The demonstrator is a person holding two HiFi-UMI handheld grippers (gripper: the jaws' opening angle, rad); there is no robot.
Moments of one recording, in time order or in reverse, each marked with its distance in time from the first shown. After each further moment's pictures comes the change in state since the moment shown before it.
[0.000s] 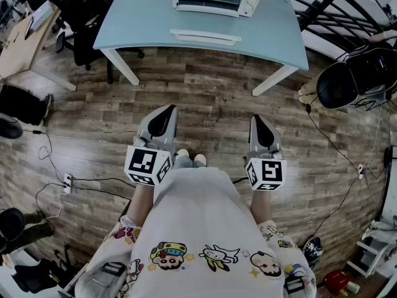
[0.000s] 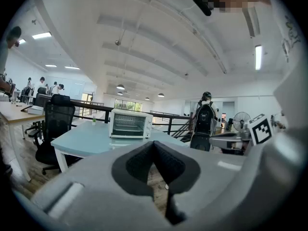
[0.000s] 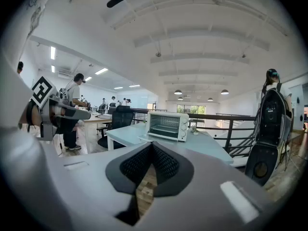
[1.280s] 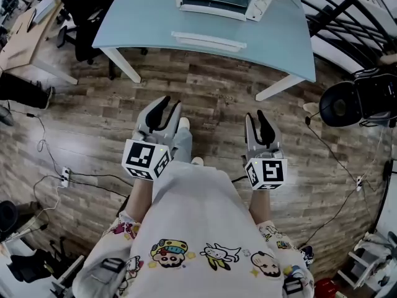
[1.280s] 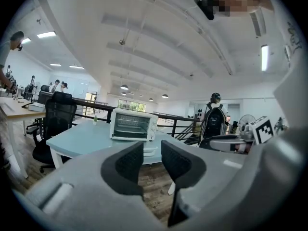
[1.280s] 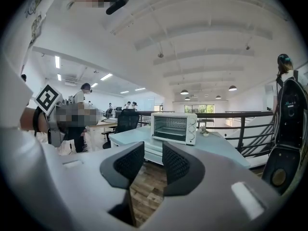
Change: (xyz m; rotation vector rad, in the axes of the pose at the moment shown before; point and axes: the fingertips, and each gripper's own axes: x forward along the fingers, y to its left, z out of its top) left arm 0.063 0.023 0.004 -0.036 -0.014 0.032; right arm 0.063 -0.021 0.005 0.034 -0.028 0.103
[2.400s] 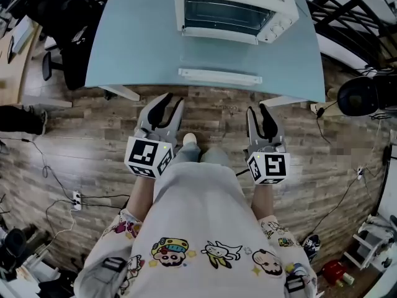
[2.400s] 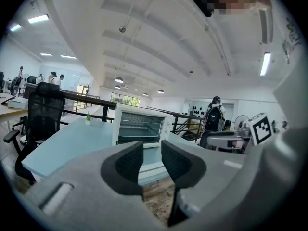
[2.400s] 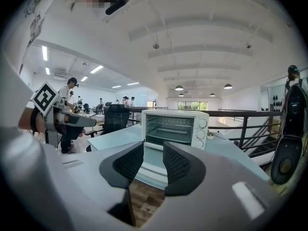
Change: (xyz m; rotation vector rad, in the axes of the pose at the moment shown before) left arm 0.155 0.163 0.047 -0.008 0.068 -0.105; right arm 0.216 -0.016 0.042 0.005 0.054 -0.096
